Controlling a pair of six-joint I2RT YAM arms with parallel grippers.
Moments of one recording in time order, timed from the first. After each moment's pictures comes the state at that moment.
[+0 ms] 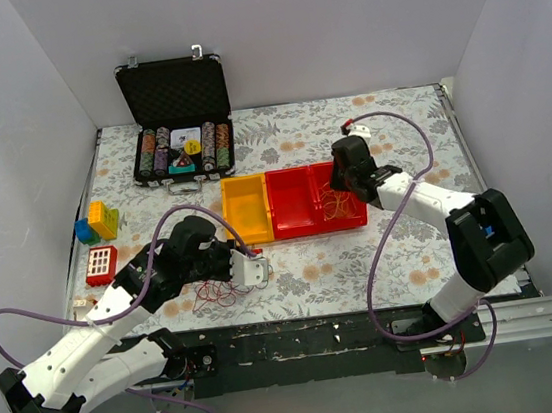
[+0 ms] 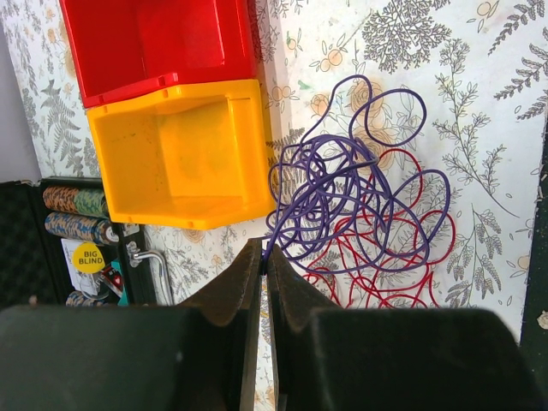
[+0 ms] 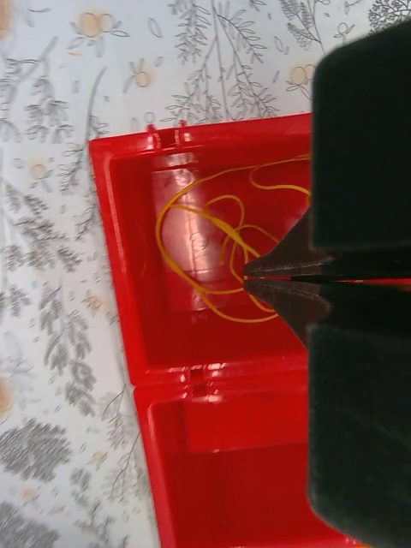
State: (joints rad) left arm -0.82 0.86 0.87 -0.79 0.12 0.99; right arm 0.52 1.57 1.02 -0.12 0.27 0.53
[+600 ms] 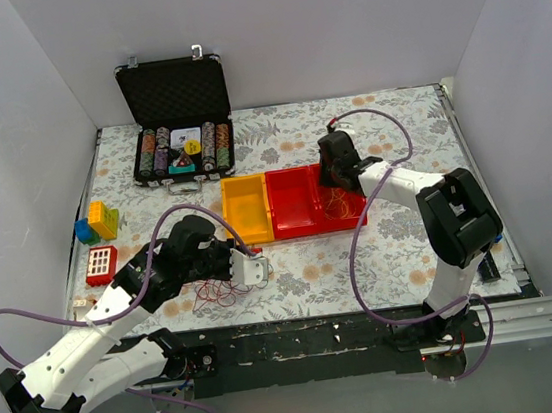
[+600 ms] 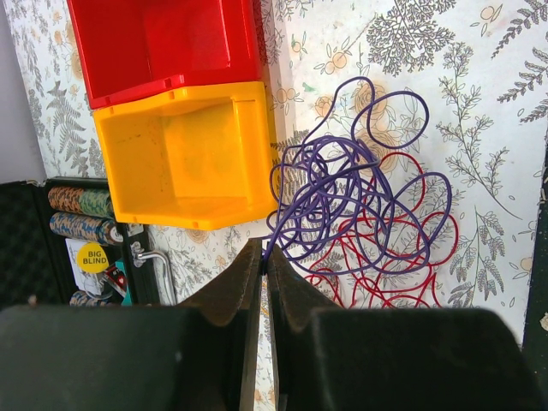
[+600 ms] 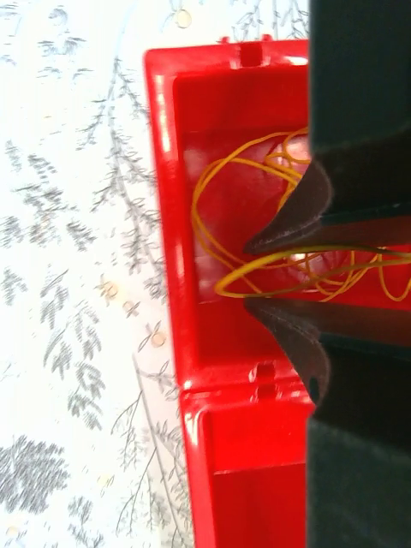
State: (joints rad) left arm -0.82 0.86 0.88 -0.79 0.12 0.99; right arm 0.52 1.77 1.11 -0.12 0.24 0.54
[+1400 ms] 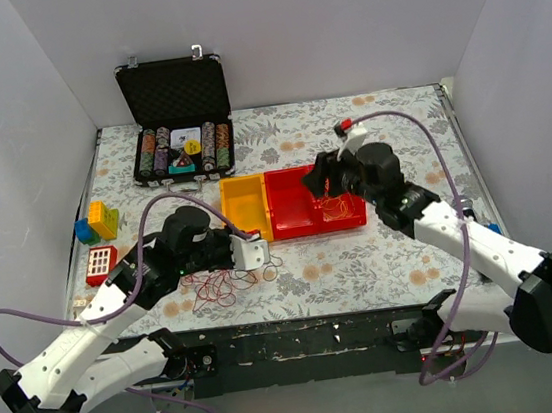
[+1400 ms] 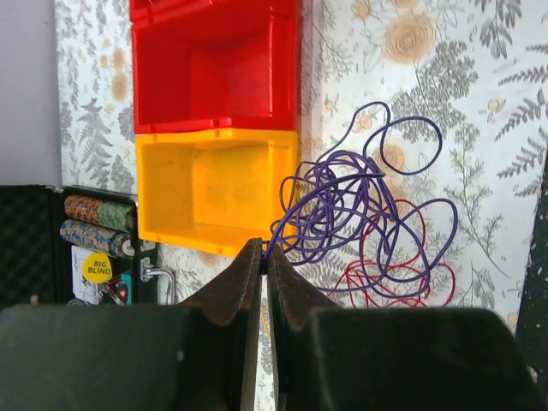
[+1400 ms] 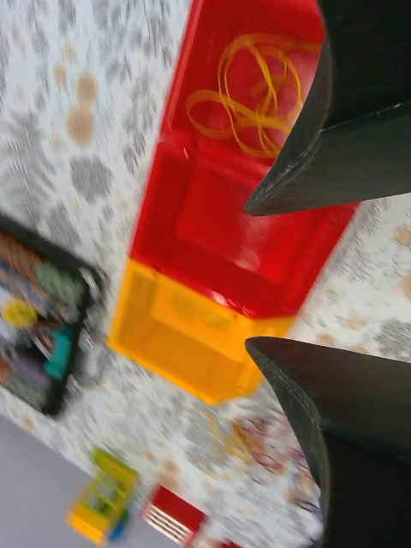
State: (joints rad) left arm -0.82 0.88 0.95 -0.74 0.16 0.87; right arm 0.60 1.24 0.95 -0.02 0.01 0.38
